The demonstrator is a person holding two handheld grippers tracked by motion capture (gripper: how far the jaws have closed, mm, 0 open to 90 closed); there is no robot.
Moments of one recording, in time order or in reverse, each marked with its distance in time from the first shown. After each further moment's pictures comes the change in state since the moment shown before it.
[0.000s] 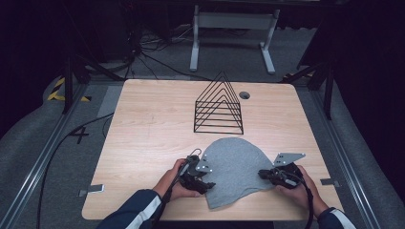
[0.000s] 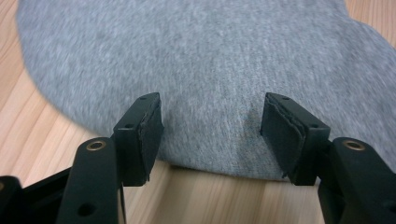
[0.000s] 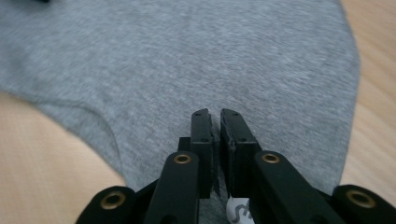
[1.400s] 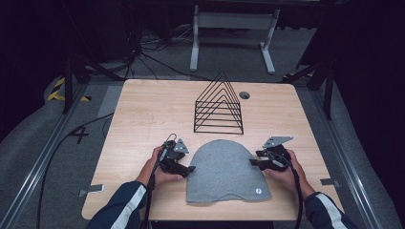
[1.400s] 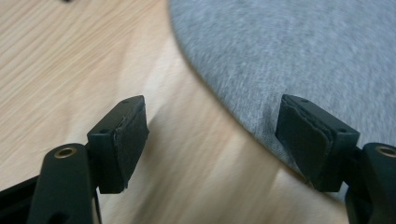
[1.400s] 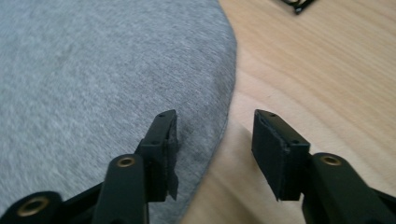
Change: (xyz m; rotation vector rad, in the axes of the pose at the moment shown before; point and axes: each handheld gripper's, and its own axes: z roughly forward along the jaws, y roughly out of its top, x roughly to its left) left arm 0.063 -0.029 -0.021 -0.001 0.131 -0.201; right arm -0.034 0.034 0.029 0.010 -0.095 0.083
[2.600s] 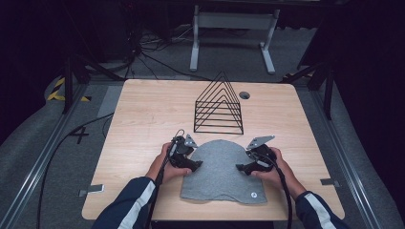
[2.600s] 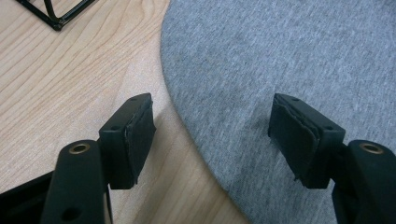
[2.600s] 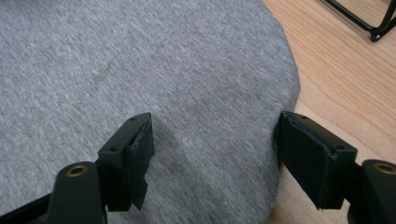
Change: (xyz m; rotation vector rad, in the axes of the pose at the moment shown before) left arm -0.009 0.028 0.018 0.033 0.013 -0.010; right arm 0.028 0.028 0.023 0.070 0.027 -0.047
